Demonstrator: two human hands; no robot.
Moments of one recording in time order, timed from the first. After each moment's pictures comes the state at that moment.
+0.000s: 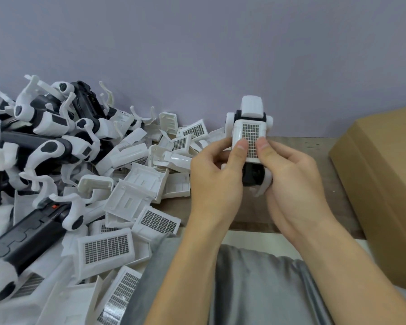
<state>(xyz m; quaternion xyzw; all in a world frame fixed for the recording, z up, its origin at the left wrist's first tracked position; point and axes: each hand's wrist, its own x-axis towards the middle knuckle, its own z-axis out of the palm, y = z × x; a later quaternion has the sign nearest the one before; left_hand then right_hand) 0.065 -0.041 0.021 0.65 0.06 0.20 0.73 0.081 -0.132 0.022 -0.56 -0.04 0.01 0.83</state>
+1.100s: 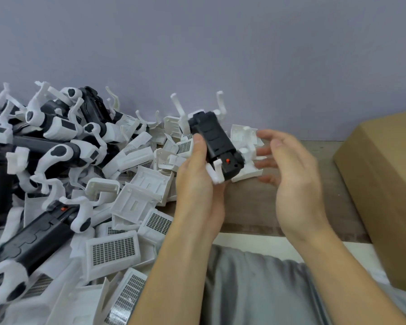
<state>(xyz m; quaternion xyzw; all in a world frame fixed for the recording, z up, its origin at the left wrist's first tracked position) 0.063 -0.025 0.033 0.43 0.13 0.13 0.88 0.073 -0.130 0.025 -0.66 -0.09 -0.10 0.74</state>
